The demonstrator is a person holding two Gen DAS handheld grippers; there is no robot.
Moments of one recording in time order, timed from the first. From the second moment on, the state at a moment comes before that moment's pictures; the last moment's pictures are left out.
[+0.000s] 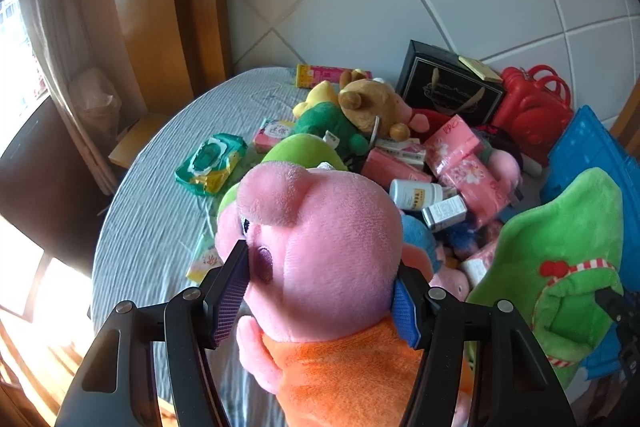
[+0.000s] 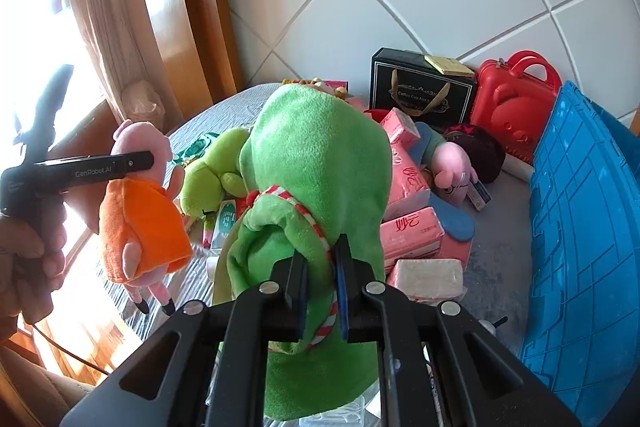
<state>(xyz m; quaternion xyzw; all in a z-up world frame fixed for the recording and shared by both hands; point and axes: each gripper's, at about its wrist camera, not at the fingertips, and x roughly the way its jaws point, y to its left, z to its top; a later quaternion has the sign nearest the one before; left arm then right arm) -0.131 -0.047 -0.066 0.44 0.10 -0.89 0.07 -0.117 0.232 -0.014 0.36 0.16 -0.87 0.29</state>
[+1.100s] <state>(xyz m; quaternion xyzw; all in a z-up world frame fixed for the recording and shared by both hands) -0.189 0.238 0.080 0.32 0.02 -0.95 -0.07 -0.142 0.472 0.121 0.26 0.06 -0.94 0.19</state>
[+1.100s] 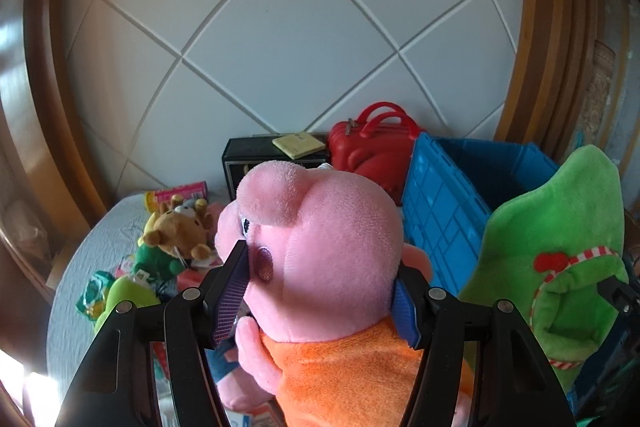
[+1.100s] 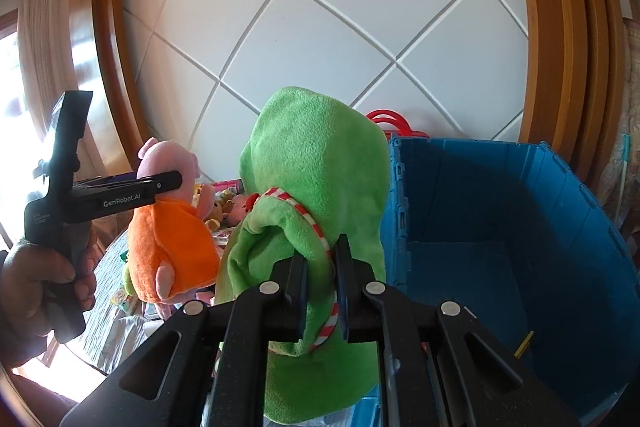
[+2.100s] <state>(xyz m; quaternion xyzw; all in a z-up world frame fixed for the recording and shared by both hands) -0.225 0.474 0.160 0.27 -0.02 -0.92 -0.28 -0.150 0.651 0.148 0.26 -0.03 -0.96 0.00</state>
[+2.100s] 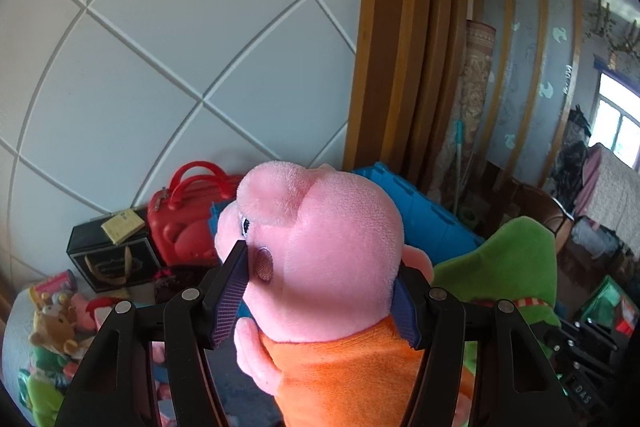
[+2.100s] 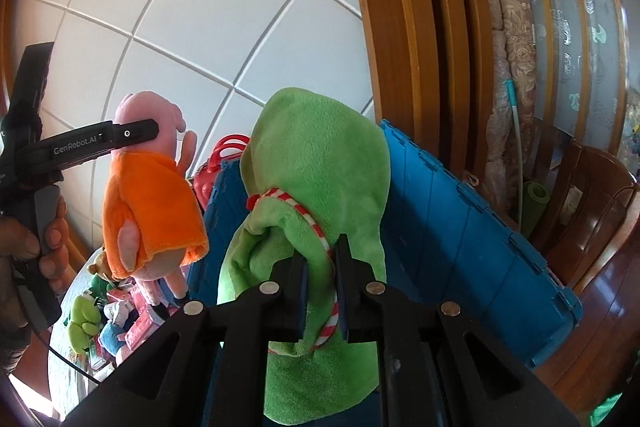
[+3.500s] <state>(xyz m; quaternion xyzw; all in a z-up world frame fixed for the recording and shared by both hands) -0.220 0.467 0.153 0.29 0.02 -0.90 -0.32 -0.164 0.655 0.147 0.25 -0.03 -0.97 -0.03</state>
